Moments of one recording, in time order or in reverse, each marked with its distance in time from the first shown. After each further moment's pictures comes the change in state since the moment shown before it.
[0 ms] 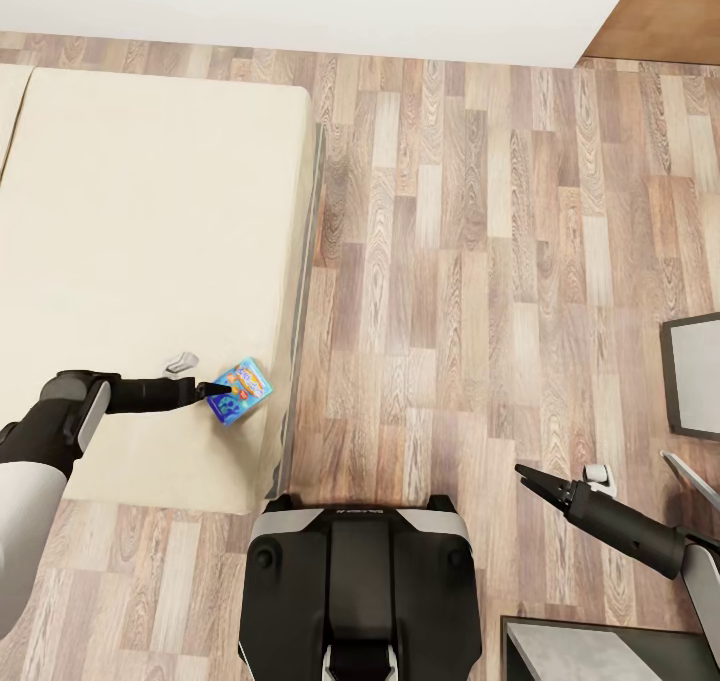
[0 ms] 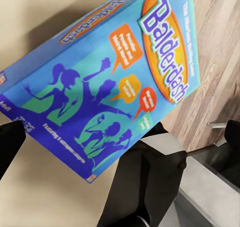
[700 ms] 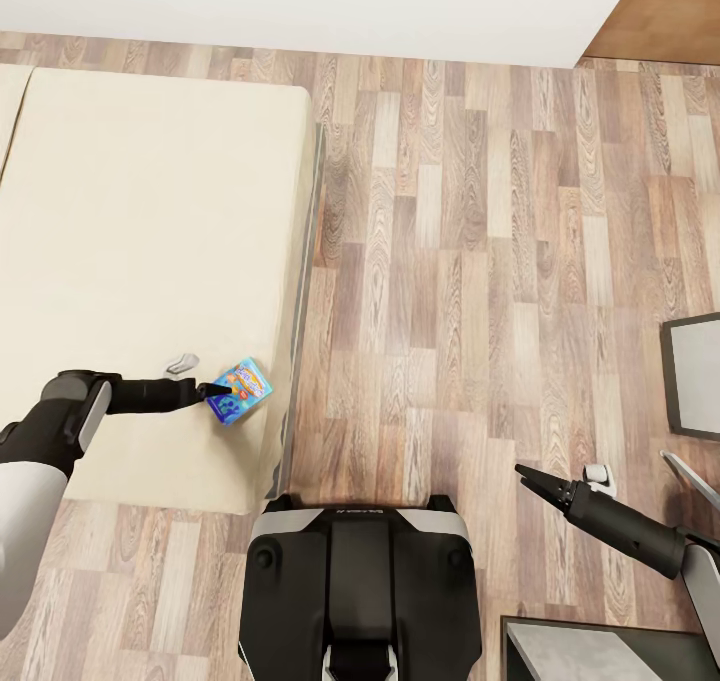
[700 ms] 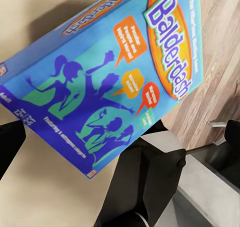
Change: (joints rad) left arm 0.000 -0.002 -0.001 0.000 0.000 0.023 0.010; right arm 0.000 0.000 0.000 0.000 0.000 0.001 0.000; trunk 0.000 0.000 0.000
